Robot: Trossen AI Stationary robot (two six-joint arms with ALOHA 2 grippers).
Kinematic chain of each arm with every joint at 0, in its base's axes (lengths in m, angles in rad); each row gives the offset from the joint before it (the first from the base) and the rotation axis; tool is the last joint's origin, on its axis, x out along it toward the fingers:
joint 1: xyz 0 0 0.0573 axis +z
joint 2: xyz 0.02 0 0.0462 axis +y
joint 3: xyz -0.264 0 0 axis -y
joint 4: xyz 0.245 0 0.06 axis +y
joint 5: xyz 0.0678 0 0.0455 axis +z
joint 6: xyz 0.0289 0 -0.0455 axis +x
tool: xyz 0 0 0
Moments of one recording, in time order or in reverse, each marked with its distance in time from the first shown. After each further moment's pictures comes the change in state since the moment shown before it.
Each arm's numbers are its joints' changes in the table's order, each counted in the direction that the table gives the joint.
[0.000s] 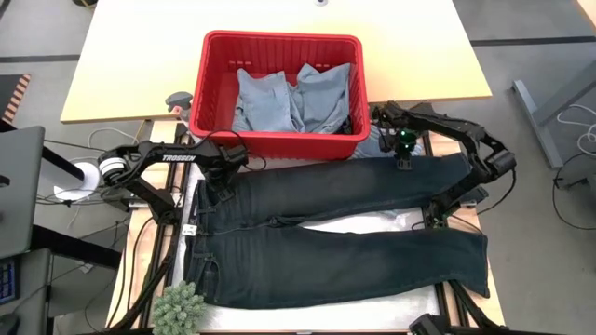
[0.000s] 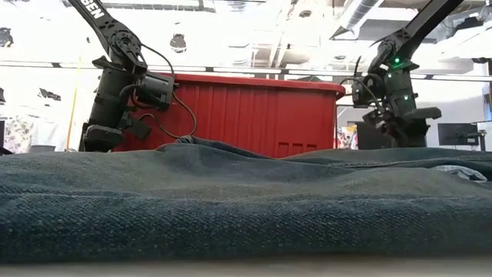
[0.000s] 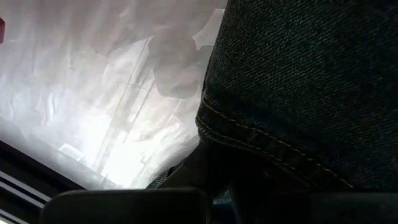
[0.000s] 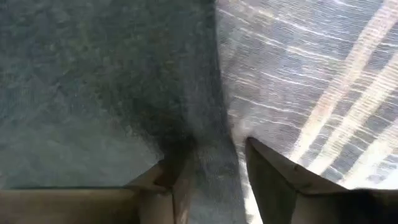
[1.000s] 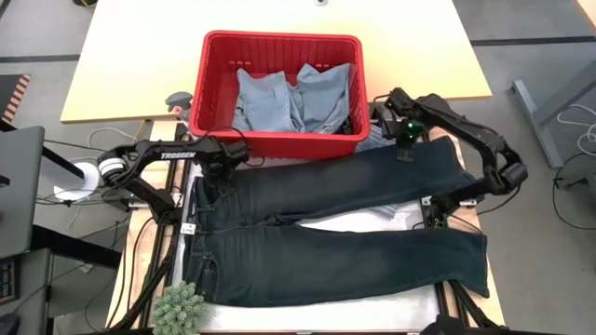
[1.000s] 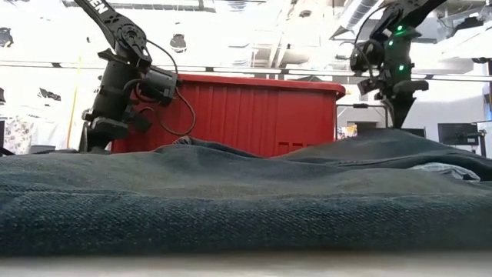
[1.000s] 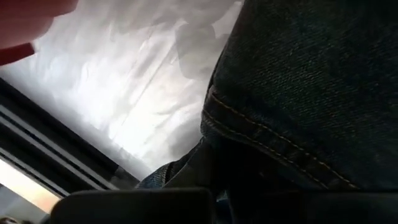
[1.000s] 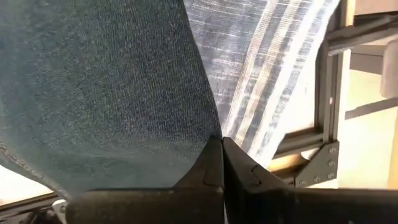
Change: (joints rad) left arm 0.000 -0.016 0.085 0.121 0.045 -0.135; right arm 0.054 -0.141 0.167 0.123 -0.053 0.147
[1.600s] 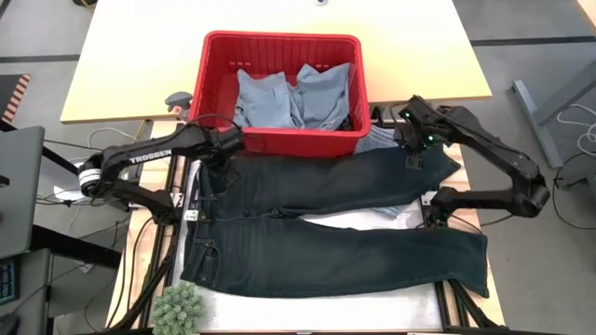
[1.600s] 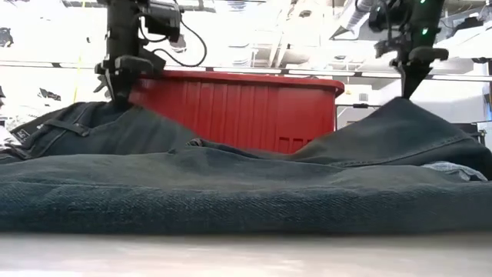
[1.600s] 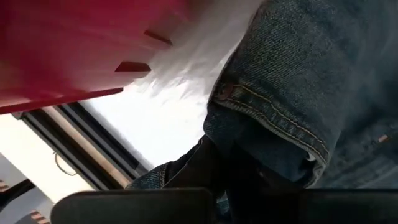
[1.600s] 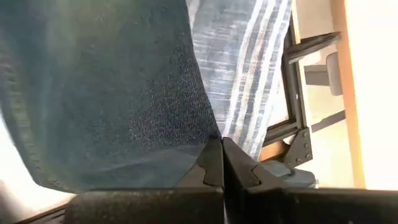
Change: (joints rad) left arm -0.105 -0.191 0.289 0.211 0.033 -0.101; right arm 0.175 -0.285 0.010 0.090 -0.040 0.196
